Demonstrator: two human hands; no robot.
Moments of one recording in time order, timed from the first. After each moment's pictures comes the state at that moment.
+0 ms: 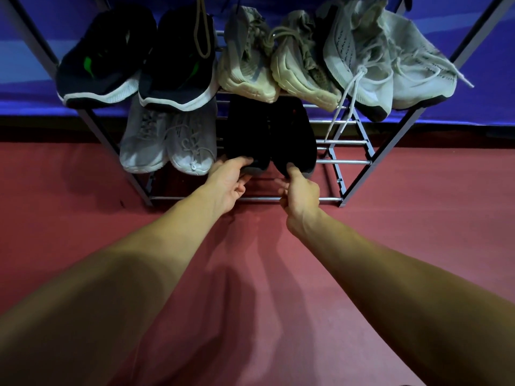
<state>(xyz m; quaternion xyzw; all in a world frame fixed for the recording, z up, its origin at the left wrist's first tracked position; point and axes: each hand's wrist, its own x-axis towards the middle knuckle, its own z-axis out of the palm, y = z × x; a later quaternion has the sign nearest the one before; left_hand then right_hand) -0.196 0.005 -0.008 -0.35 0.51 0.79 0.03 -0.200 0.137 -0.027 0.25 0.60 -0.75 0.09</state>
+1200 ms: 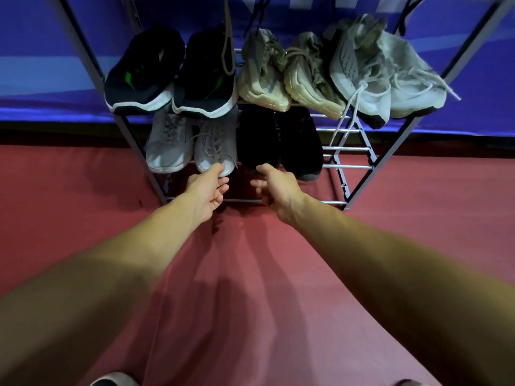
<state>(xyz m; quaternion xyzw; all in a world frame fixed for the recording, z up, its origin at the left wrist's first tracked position) -0.148 -0.048 0.001 -0.39 0.55 0.74 0.00 -0.177 0.094 0.020 0.15 0.67 -0.69 0.23</state>
